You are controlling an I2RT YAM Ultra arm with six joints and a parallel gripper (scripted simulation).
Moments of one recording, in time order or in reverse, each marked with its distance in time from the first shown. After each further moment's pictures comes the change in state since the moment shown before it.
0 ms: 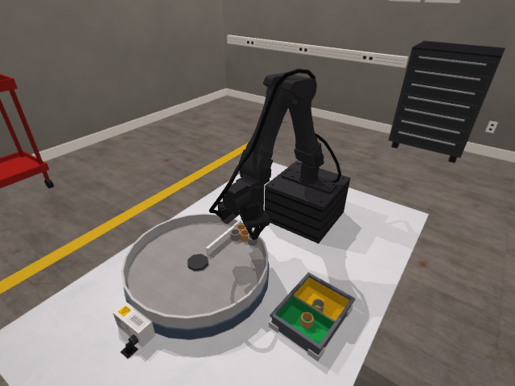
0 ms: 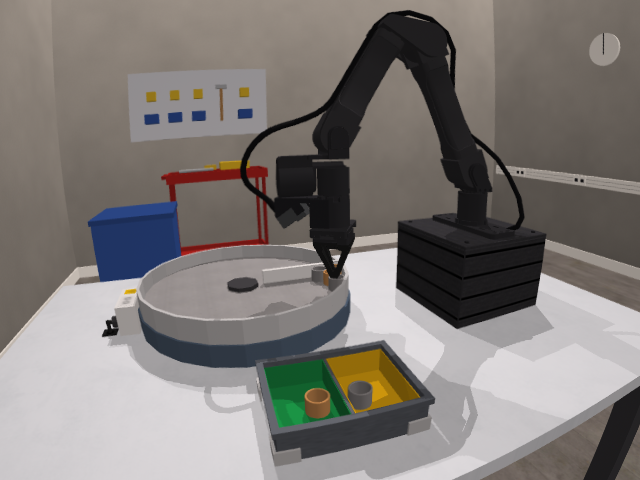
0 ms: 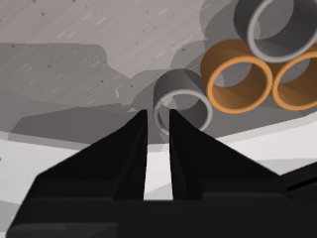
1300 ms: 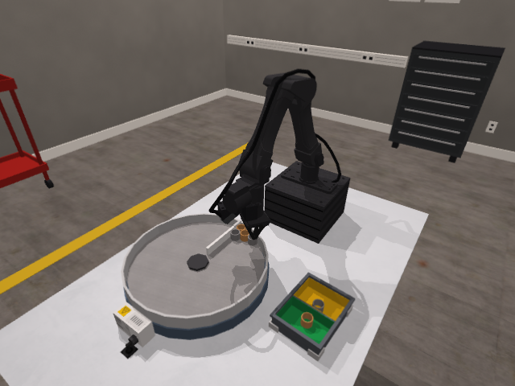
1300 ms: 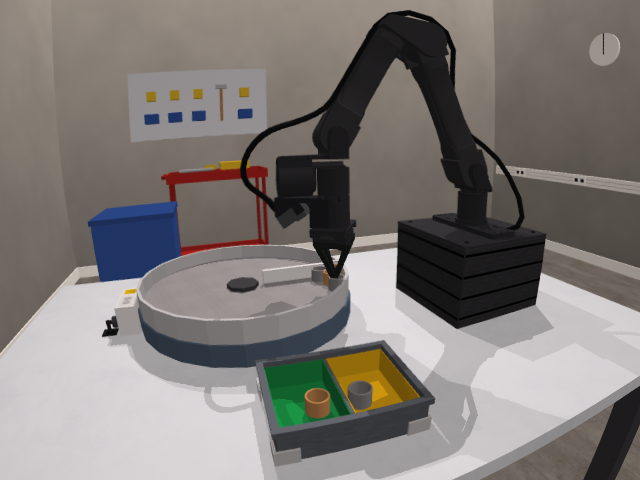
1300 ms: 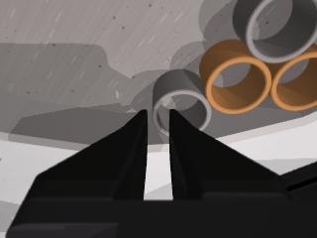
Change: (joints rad) arm -0.002 0.000 0.000 0.000 0.000 0.000
